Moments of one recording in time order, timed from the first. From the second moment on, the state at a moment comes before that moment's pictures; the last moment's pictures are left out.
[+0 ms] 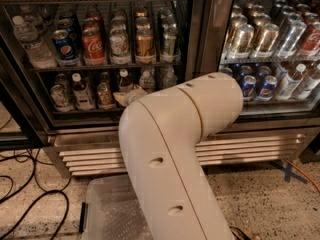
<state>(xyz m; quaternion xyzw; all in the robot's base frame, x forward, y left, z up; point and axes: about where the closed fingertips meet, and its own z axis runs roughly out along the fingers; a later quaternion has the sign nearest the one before) 0.867 0.132 0.626 -0.24 0.76 0.13 0.59</state>
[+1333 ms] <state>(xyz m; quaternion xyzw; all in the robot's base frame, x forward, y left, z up) 0.884 0.130 0.625 -0.23 0.76 0.13 0.59</state>
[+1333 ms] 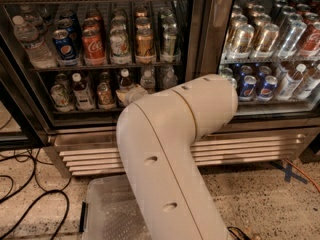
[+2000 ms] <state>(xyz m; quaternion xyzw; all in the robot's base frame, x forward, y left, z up) 0.878 0.131 0.629 -0.23 0.76 0.13 0.59</state>
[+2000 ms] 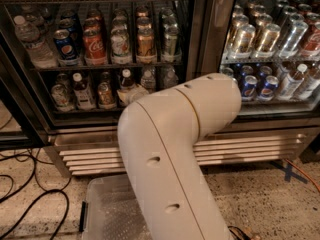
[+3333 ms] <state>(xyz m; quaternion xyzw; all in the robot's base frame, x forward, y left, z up) 0.870 0.132 0.635 -0.23 0.76 0.13 0.60</state>
